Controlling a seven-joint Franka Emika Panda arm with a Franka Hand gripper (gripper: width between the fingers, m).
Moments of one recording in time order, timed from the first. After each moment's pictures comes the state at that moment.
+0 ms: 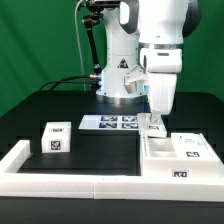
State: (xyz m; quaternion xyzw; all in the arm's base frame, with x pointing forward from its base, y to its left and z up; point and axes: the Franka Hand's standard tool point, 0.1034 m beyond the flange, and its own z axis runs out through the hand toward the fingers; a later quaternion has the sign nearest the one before) arm 0.468 0.054 0.057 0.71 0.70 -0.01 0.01
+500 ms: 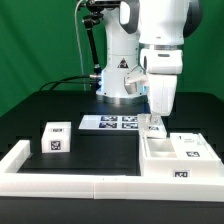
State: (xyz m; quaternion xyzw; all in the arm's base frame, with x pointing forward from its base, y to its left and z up) arm 0.467 0.053 0.056 0.71 0.70 -0.02 0.00
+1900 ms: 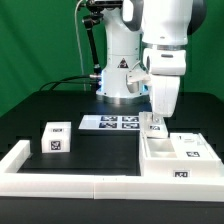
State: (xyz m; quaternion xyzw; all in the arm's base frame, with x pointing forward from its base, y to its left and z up) arm 0.469 0.056 0.059 0.72 0.70 -0.04 -0.01
